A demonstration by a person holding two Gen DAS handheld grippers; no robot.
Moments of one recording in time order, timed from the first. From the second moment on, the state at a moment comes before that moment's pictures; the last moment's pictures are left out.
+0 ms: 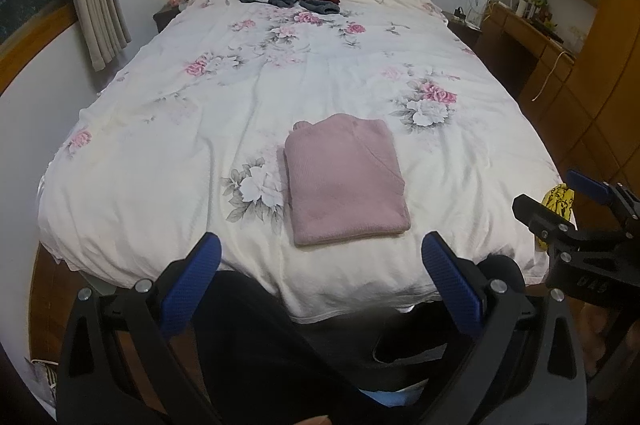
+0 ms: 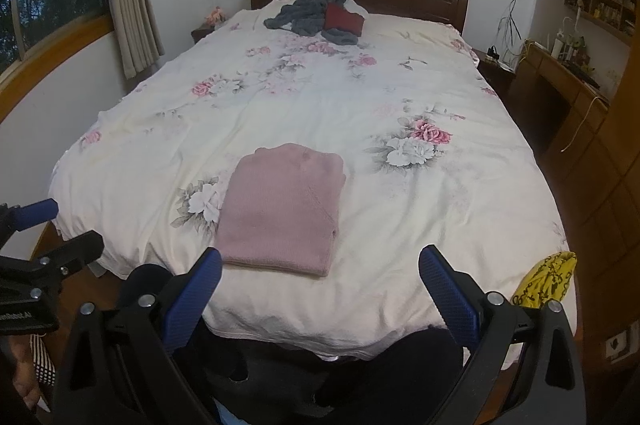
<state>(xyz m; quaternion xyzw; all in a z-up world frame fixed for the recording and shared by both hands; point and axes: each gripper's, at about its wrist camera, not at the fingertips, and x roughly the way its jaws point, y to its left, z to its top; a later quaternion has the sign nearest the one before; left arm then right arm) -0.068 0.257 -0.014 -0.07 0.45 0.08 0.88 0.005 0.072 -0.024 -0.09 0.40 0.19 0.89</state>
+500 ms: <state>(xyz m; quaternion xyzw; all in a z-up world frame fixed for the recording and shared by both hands) -0.070 0.256 -0.014 -0.06 0.45 0.08 0.89 0.004 0.074 -0.026 -0.09 0.40 0.19 0.89</state>
